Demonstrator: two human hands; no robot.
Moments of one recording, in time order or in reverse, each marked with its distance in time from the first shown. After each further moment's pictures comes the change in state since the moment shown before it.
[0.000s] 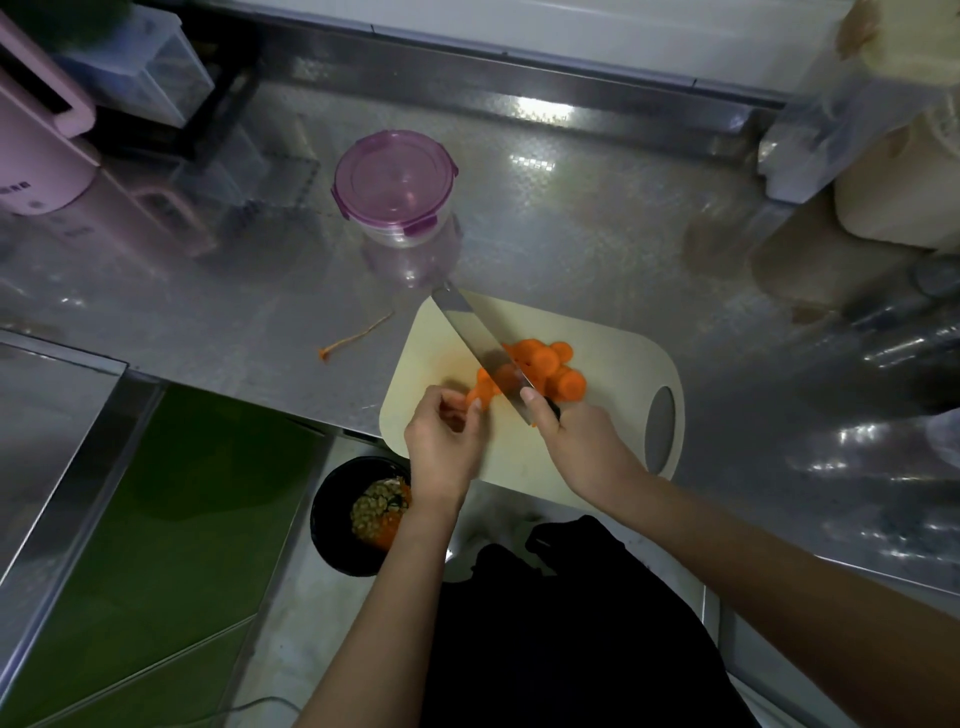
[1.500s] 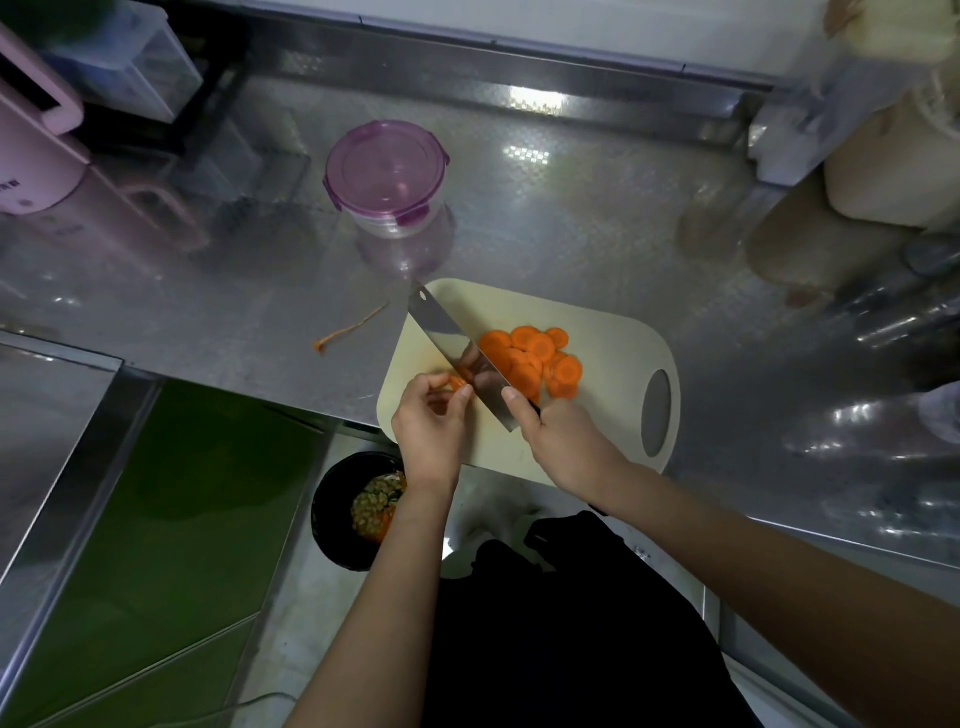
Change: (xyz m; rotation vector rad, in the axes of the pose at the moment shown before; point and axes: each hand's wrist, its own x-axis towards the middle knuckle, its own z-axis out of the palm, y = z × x) left_hand 0.007 -0.010 -0.001 -0.101 0.045 -0.043; right_hand -0.006 -0.004 0.012 0.071 -0.070 -0.017
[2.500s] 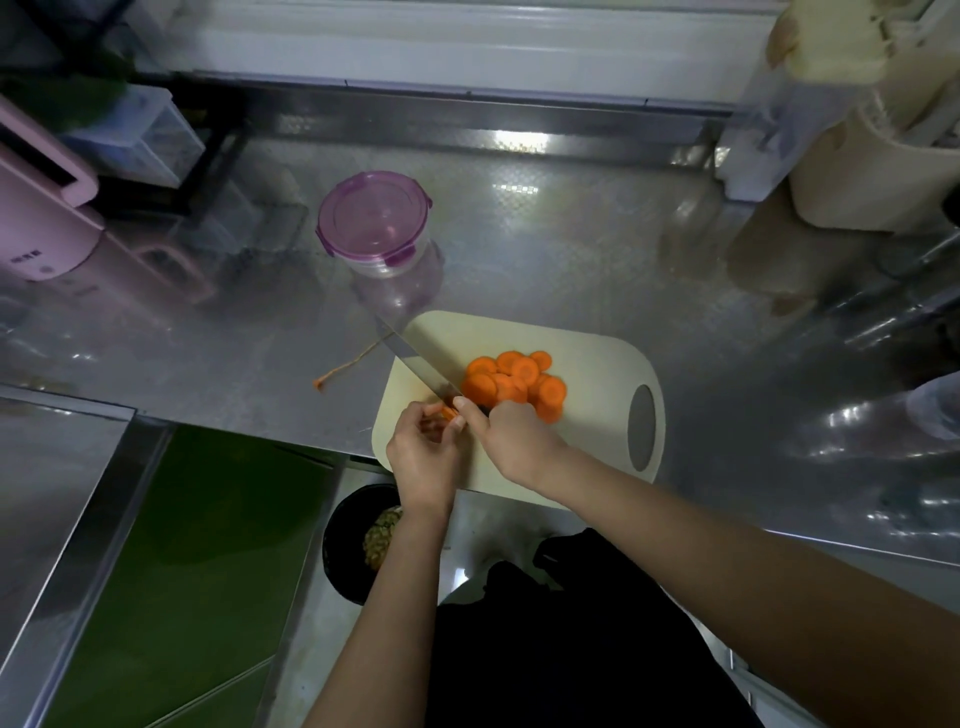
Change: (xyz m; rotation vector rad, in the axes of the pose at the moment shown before) left_hand 0.000 0.006 -0.002 0.120 0.004 0.057; right_hand 0.031 -0.021 0.014 -0.372 -0.122 -0.034
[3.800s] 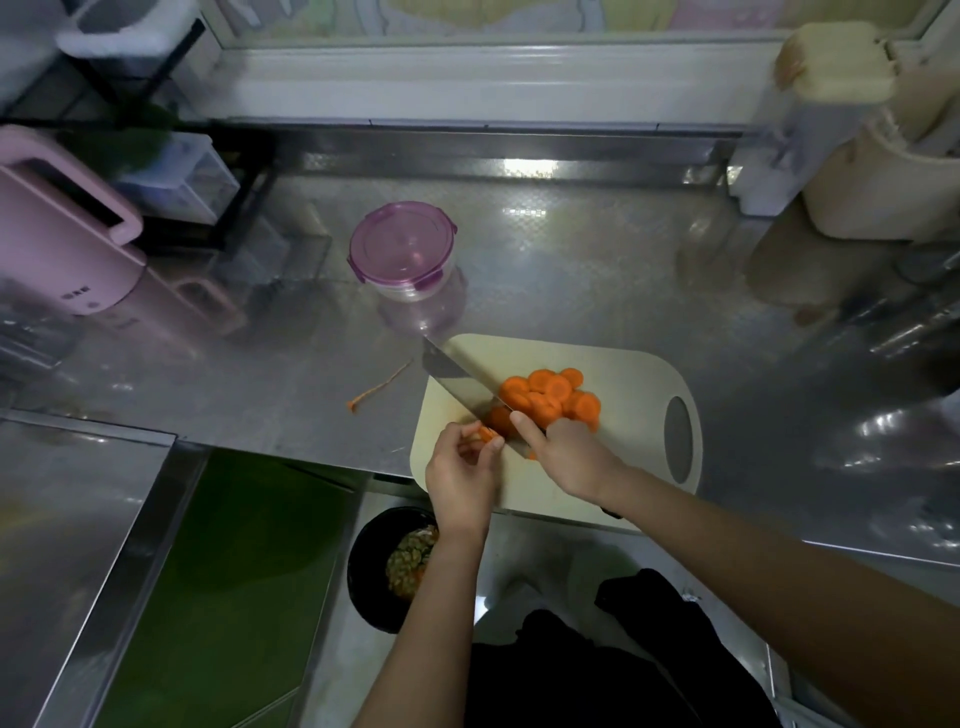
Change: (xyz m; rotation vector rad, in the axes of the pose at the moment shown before) left_hand -0.004 -0.005 -0.005 -0.068 -0.089 -0.012; right_hand -0.005 0.014 0.000 0.258 0.078 0.166
